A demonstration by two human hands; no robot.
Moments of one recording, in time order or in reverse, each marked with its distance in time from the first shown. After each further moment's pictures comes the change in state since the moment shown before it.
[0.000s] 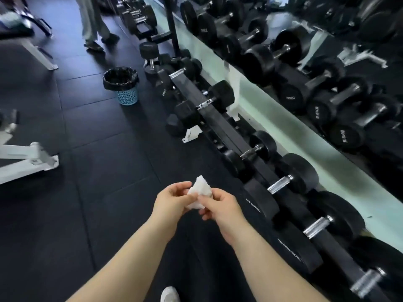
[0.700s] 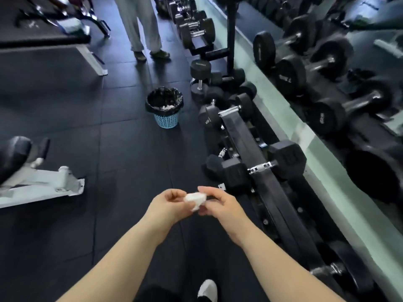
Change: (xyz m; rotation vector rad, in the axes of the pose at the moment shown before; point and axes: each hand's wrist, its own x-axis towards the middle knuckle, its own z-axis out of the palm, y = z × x) left_hand 0.353 0.223 -0.111 -0.103 0.203 -0.084; right_hand 0.415 -0.183 0.109 -0.140 -0.339 -0.031
